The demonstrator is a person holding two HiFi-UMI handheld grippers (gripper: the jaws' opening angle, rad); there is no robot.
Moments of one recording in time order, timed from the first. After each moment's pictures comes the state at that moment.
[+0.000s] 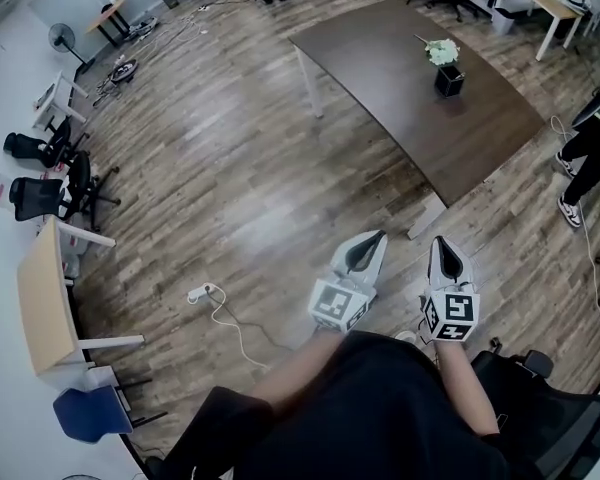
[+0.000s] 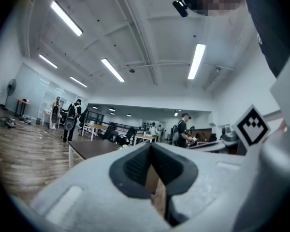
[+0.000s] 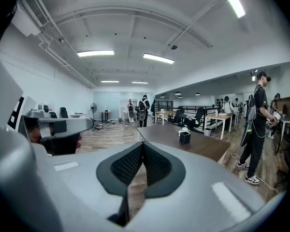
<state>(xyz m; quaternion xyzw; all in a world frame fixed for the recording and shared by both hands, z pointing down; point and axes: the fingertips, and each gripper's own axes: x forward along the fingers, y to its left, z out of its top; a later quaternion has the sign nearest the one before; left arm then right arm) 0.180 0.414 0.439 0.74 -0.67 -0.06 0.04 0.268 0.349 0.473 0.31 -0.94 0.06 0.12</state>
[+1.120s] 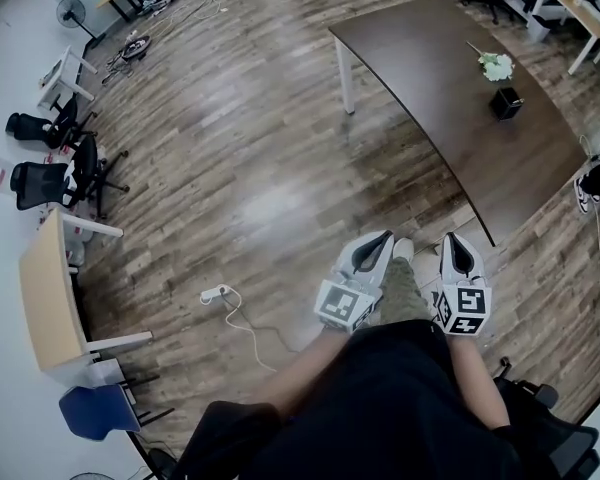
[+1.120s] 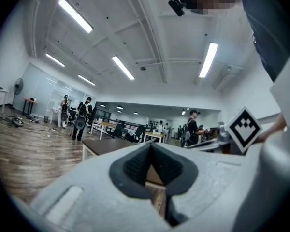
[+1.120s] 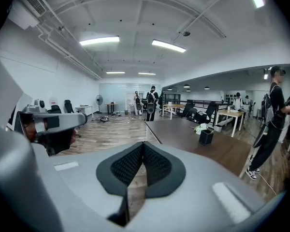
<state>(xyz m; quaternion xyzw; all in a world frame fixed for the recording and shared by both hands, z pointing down) -0.019 0.386 0.477 0.72 -0.69 -0.05 0.06 0.068 0.300 0.517 0.27 -0.95 0.06 0.17</state>
